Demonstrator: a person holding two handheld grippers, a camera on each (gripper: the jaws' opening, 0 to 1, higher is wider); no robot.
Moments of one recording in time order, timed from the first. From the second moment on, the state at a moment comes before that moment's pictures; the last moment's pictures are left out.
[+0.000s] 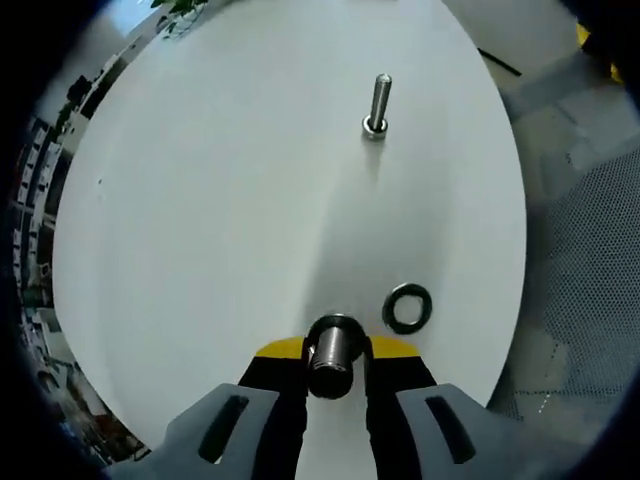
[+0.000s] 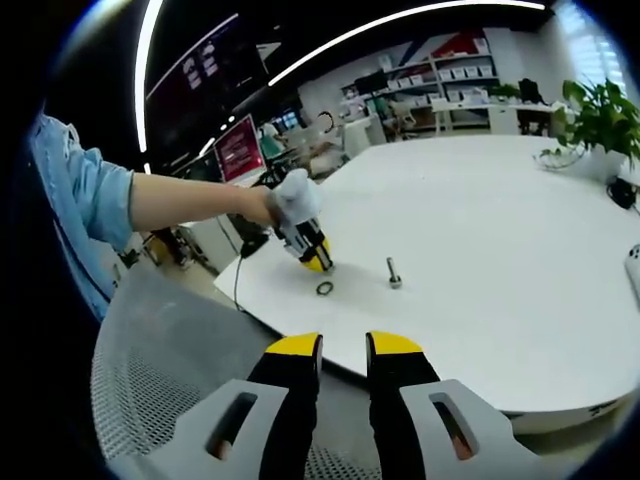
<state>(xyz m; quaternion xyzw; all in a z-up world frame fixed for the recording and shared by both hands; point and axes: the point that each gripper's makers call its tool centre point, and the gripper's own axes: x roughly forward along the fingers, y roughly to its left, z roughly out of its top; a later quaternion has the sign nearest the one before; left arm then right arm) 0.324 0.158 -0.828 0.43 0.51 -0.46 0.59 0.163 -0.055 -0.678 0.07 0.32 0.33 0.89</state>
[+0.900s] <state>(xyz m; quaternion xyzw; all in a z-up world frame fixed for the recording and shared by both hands) 0.325 0.158 -0.831 0.43 0.52 -0.45 0.59 0.163 -0.056 -0.680 0.07 0.33 0.33 0.88</state>
